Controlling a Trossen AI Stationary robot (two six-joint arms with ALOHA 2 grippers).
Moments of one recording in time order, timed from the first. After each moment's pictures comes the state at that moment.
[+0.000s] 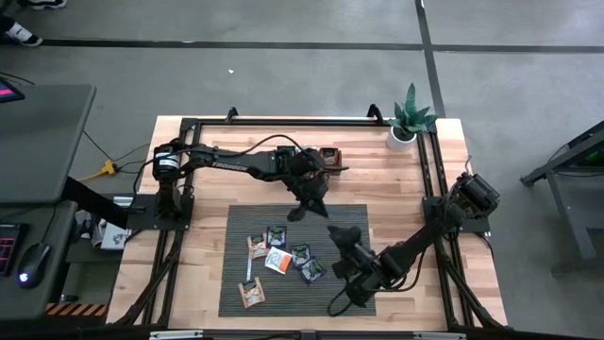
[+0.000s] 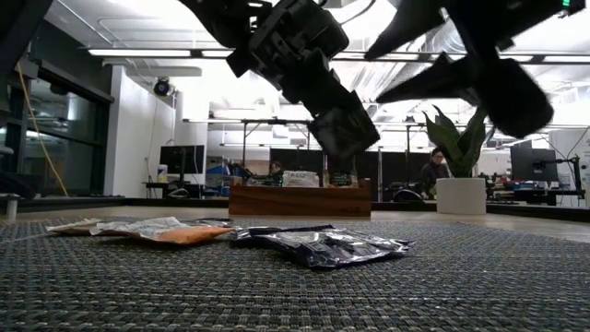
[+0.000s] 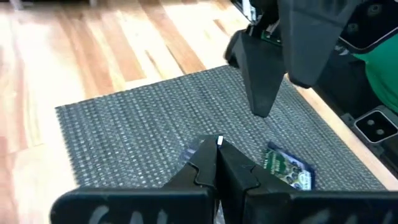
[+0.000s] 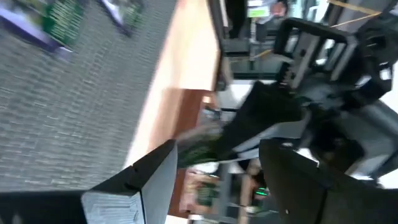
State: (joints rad) left arm 0.14 1.89 1.36 -0.18 0.66 0.26; right arm 0.66 1.83 1.10 -0.34 1.26 -0.43
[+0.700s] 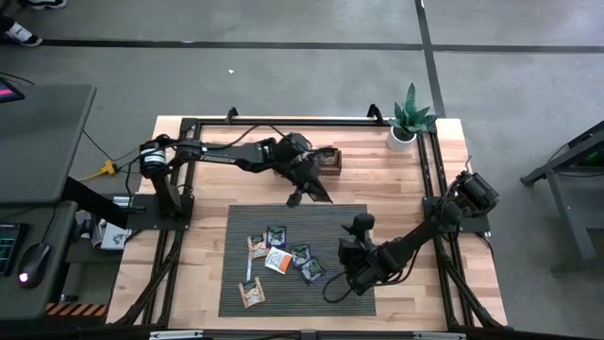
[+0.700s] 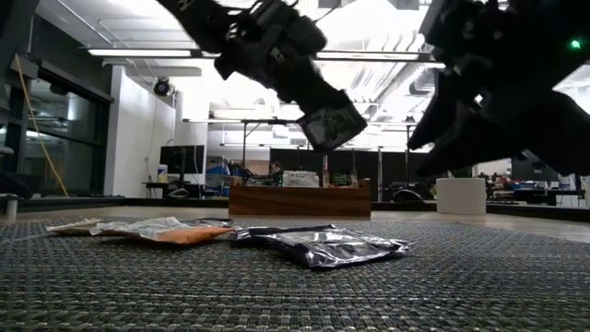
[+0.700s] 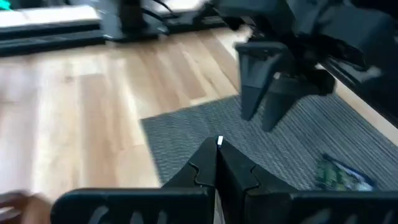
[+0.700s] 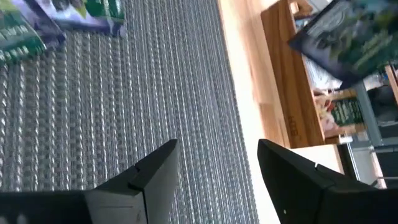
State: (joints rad) left arm 0.23 1.79 1.24 0.00 0.58 0.29; right arm 0.61 1.83 1.06 -0.62 0.93 0.47
